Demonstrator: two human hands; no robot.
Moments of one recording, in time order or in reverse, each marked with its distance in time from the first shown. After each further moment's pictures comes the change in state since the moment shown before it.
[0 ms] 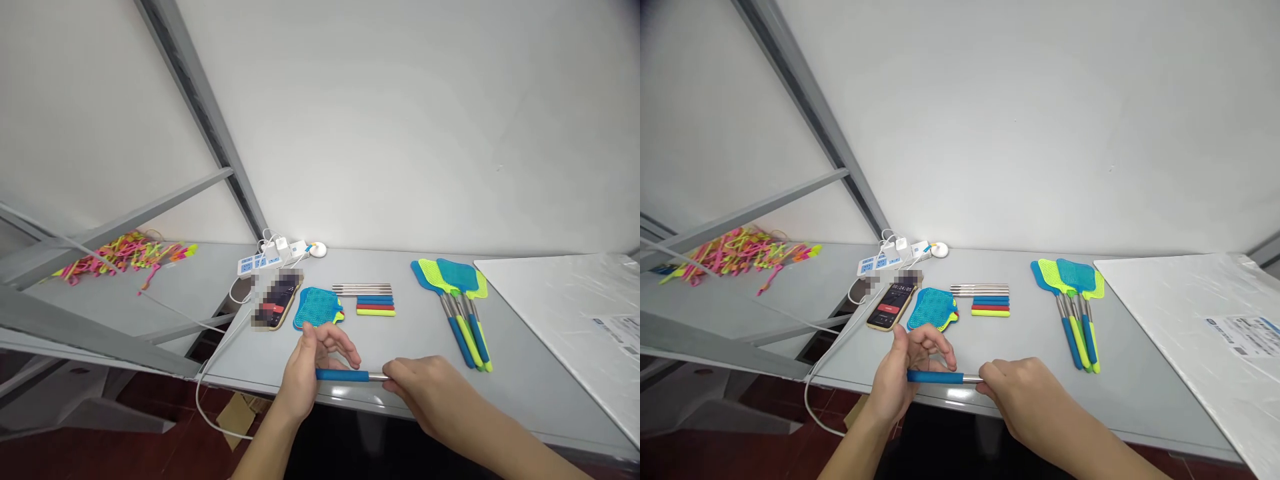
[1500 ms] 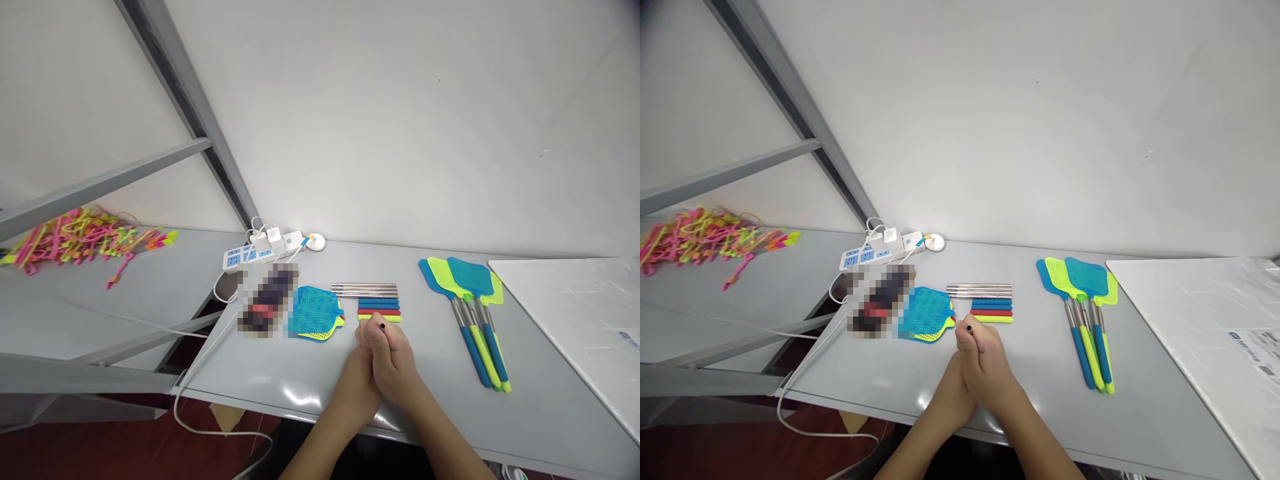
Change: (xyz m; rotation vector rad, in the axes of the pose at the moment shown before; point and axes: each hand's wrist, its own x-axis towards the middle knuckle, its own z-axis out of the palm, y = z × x) left_hand 0.050 -0.094 0.023 0.544 0.005 0.029; right_hand 0.094 0.002 0.054 1.098 0.564 0.179
